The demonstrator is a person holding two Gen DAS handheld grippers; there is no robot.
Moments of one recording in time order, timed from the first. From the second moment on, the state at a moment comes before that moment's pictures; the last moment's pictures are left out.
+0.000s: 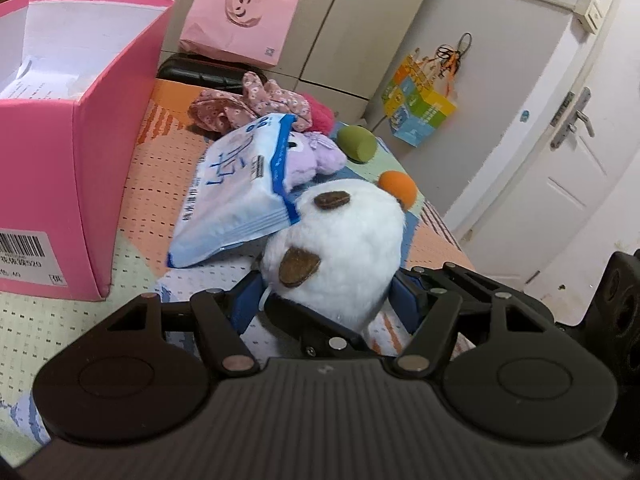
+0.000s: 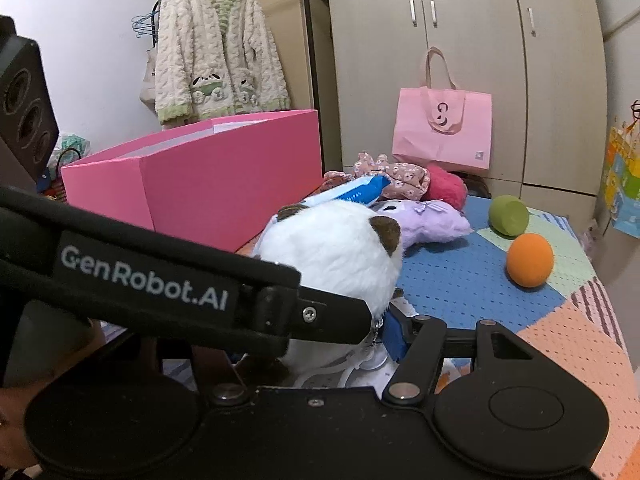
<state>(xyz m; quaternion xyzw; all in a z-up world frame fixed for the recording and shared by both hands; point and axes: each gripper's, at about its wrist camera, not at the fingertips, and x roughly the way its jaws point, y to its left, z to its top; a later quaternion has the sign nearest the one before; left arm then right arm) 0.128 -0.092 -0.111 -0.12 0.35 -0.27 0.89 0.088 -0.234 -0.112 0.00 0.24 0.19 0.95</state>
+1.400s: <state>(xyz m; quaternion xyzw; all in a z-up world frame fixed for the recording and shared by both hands) 0.060 0.006 -0.001 -0.07 0.42 -0.31 0.85 0.016 -0.147 0.001 -0.04 0.23 0.30 0.92</state>
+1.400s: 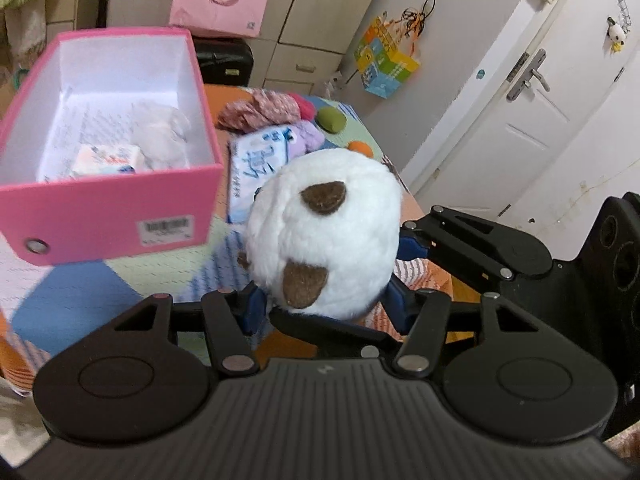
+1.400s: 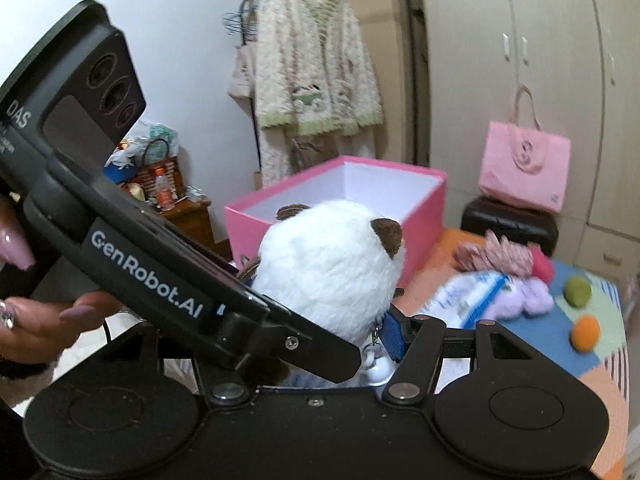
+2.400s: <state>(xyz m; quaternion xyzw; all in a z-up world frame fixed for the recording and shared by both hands) 0.194 0.094 0.027 -0.17 0.39 -0.28 0.86 0.180 -0.101 0.026 0.04 0.25 0.40 0.88</state>
